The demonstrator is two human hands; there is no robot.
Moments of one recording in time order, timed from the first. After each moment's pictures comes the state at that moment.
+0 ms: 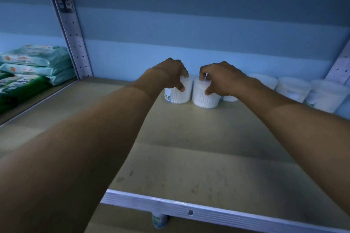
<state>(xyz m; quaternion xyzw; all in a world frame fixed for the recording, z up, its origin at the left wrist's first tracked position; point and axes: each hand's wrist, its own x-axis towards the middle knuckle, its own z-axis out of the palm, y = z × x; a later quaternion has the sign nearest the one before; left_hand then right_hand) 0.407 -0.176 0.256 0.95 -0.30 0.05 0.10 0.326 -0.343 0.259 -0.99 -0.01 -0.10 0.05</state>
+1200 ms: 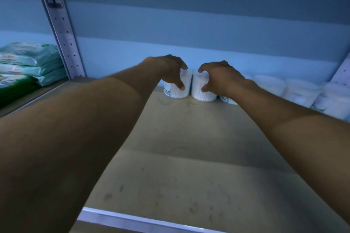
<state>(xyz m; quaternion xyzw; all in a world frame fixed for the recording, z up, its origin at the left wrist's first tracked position) 0.448 -0.192 0.261 0.96 -0.28 0.02 0.04 0.366 -0.358 0.246 -0.99 0.04 -0.11 0.07</state>
